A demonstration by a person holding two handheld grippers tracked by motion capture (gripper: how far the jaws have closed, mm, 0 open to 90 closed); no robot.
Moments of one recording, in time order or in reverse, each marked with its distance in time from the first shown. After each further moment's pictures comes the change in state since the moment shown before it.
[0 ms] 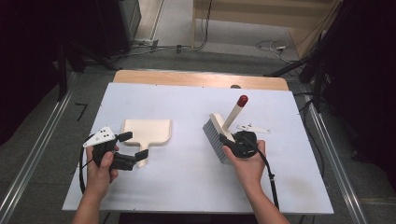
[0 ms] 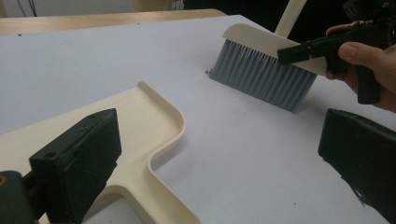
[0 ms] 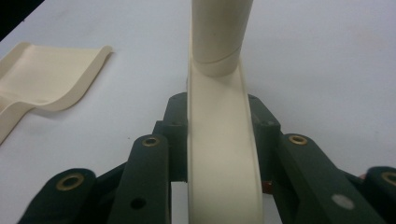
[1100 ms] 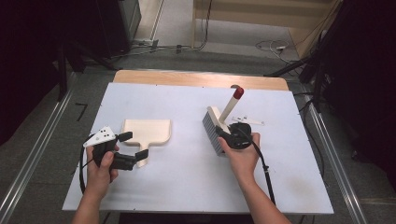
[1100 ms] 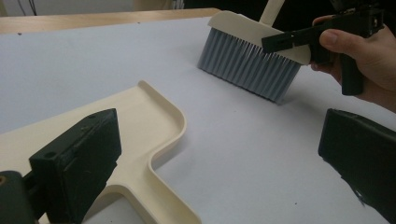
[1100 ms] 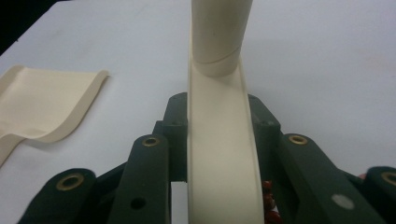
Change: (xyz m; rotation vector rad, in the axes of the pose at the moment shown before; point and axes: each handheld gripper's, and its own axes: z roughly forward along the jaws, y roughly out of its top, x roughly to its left) left arm 0.000 0.000 0.001 0.004 0.000 0.001; right arm 0.005 0.019 0.019 -0.029 -0.008 0.023
